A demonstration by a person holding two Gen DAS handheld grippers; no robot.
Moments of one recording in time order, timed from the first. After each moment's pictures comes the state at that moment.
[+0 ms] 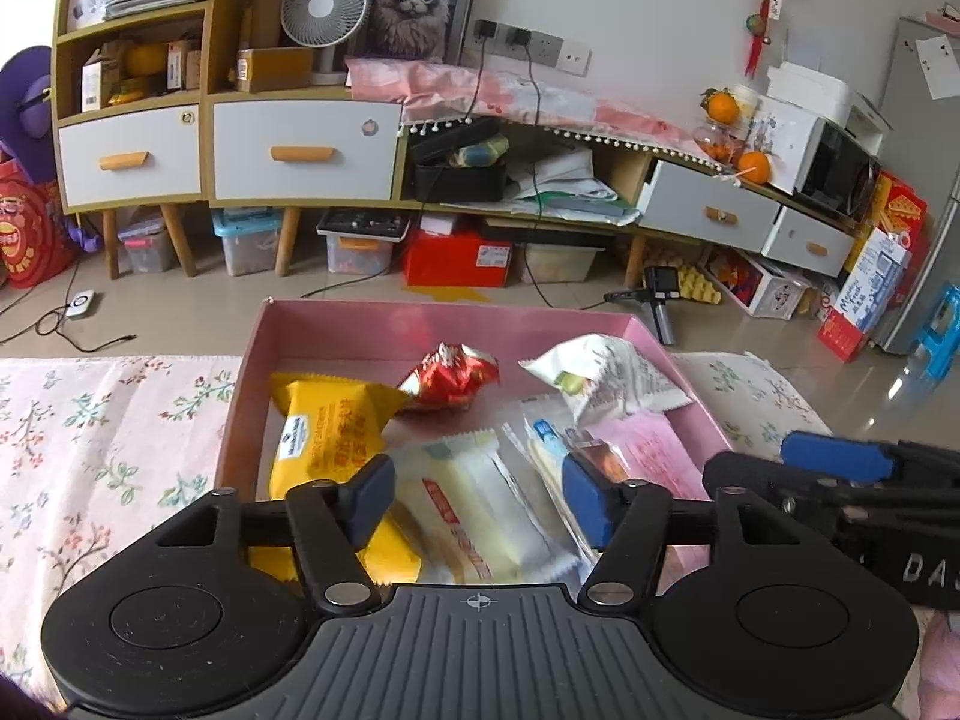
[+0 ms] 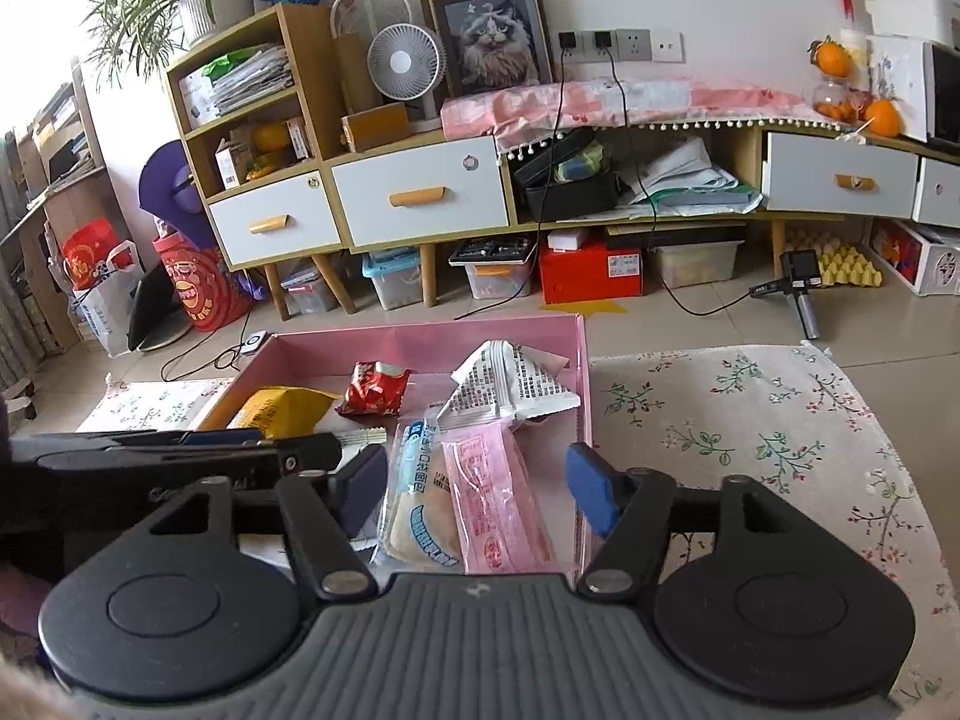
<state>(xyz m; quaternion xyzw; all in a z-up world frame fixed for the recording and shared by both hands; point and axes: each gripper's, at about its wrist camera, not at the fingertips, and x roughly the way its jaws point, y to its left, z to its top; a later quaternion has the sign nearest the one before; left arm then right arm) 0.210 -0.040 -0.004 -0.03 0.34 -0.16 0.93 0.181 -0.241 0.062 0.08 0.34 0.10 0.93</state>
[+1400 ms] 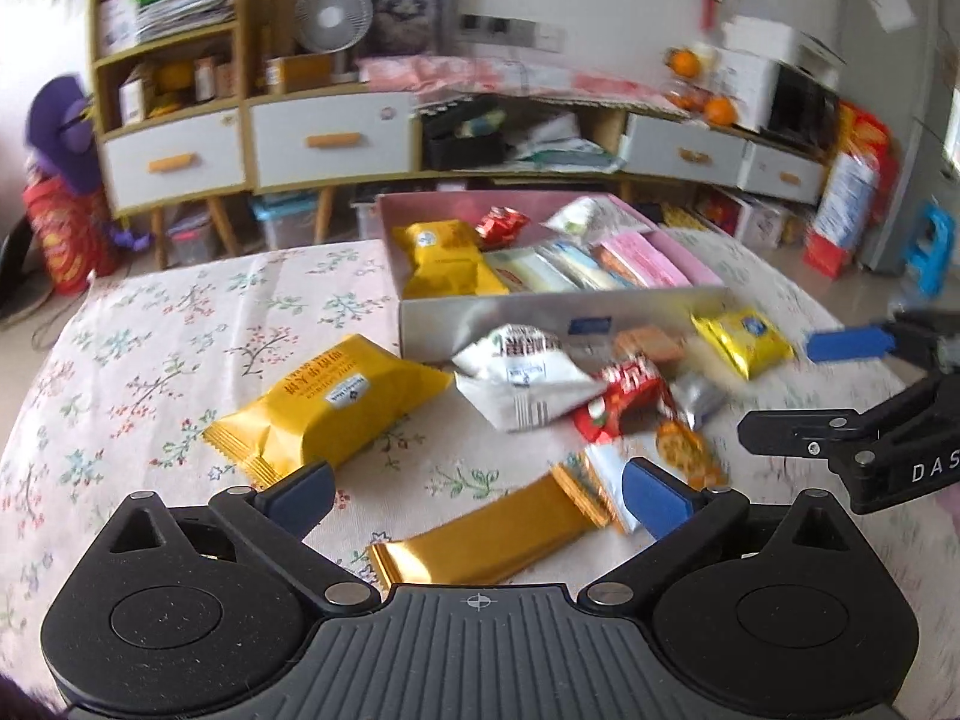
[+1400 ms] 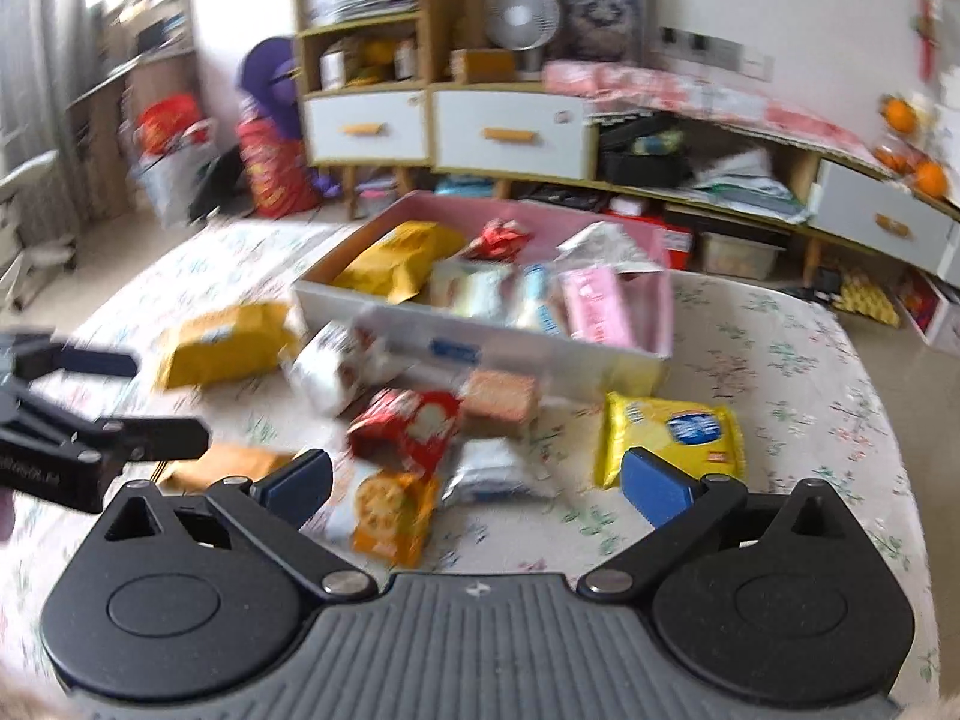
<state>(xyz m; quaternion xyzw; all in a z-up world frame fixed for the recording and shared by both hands) 0.050 0.042 -0.013 0.04 0.34 -0.17 0.92 0.076 -0.199 0.054 -0.04 0.37 0.17 0.91</state>
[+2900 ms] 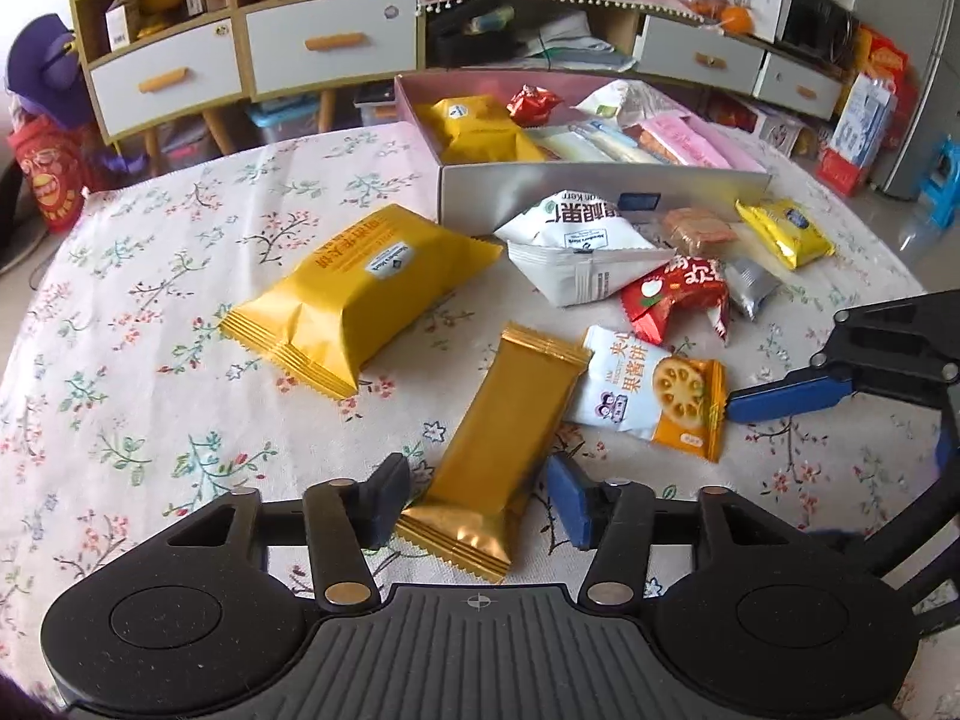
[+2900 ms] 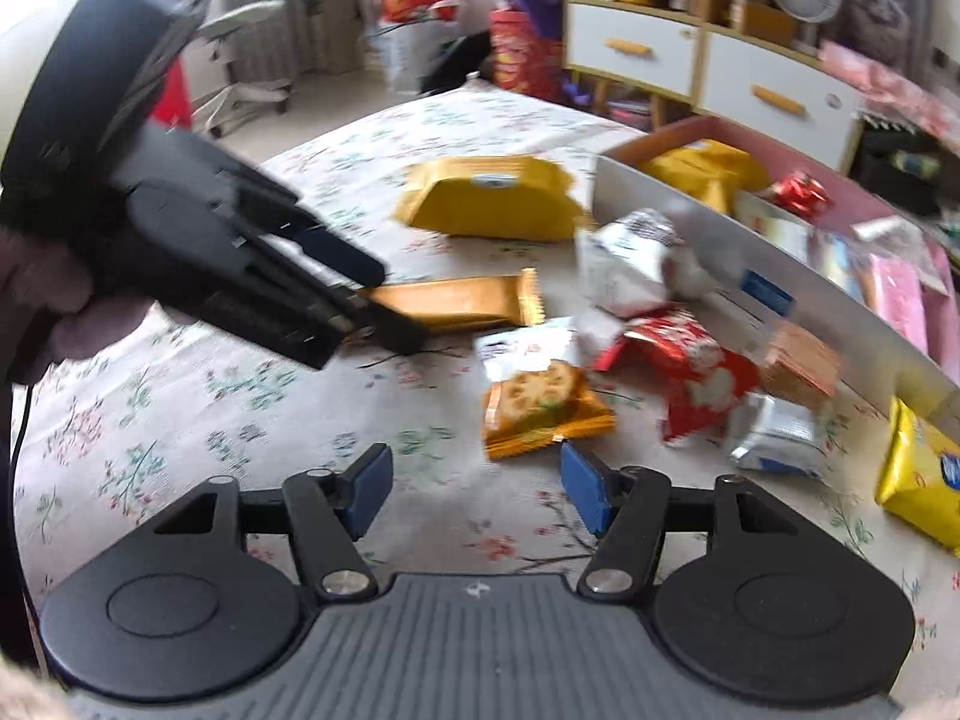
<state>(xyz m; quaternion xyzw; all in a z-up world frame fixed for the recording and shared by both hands) 0.060 0.065 -0.039 0.05 0.44 -0.17 0.88 0.049 -0.133 0.032 -0.14 0.41 0.38 0.82</state>
